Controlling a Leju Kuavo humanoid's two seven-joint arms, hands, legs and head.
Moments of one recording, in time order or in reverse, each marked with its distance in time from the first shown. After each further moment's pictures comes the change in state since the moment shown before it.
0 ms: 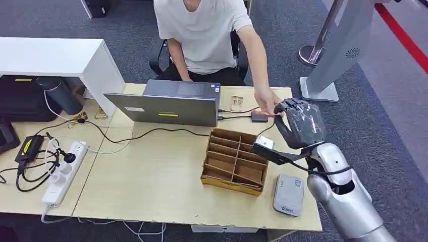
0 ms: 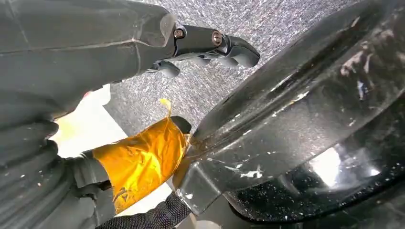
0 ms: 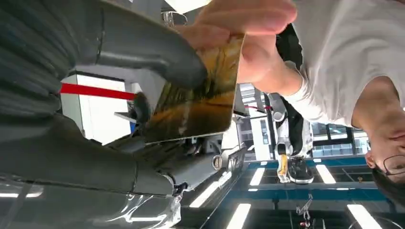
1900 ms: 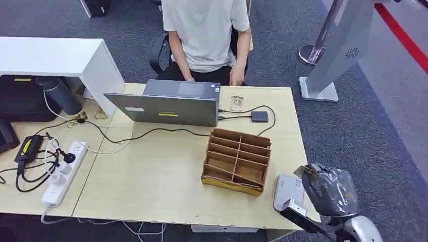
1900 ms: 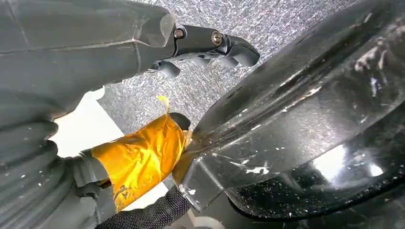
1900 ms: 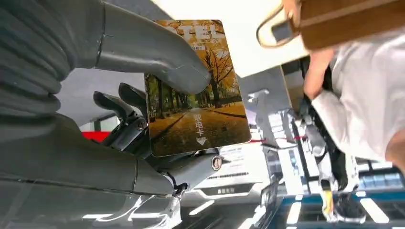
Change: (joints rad) left arm 0.015 -0.005 0.000 0.005 0.031 0.017 -0.029; right arm 0.586 -0.037 -0.243 -0.257 -0.041 -0.121 -0.109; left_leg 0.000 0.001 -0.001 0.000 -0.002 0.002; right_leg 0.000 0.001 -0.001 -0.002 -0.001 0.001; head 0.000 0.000
